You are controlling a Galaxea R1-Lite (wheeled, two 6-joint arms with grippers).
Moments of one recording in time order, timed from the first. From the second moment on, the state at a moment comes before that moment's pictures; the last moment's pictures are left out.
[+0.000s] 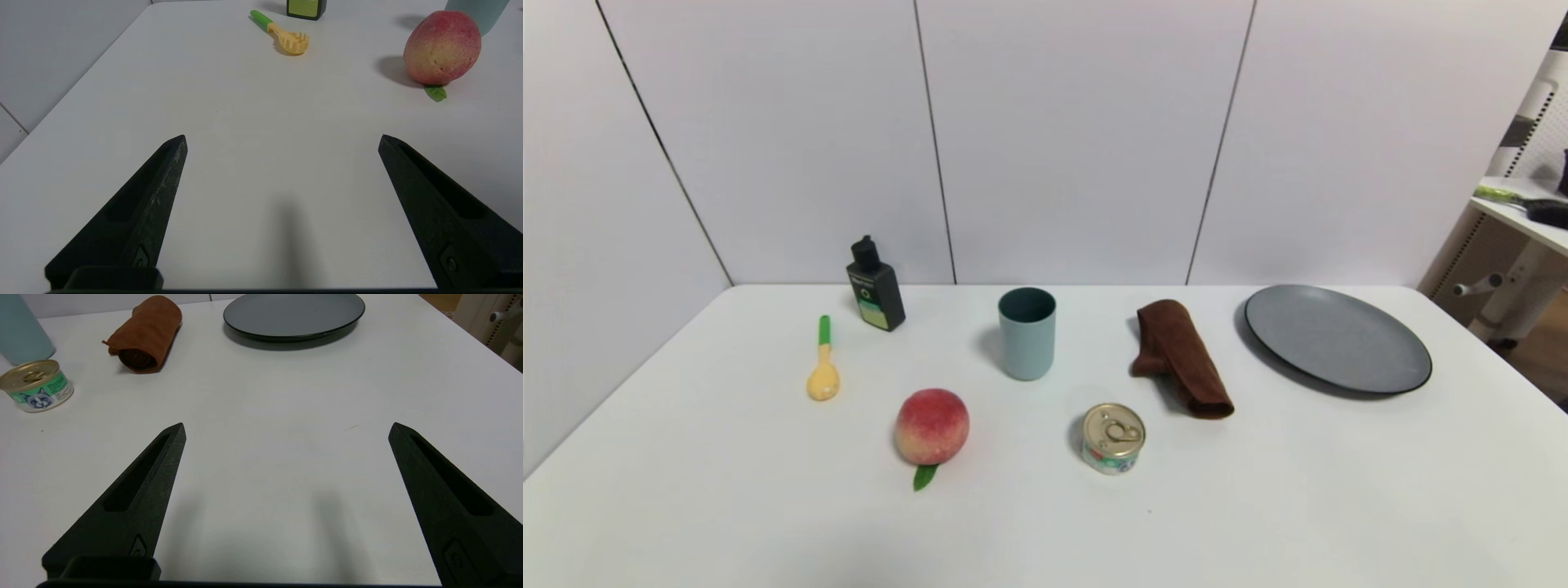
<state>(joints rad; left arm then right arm) 0.01 0.00 0.00 0.00 0.00 0.01 0.00 0.00 -0.02 0.04 -0.05 0.08</state>
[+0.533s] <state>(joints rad) 0.01 0.00 0.00 0.00 0.00 0.01 0.00 0.00 -0.01 0.04 -0.04 0.07</state>
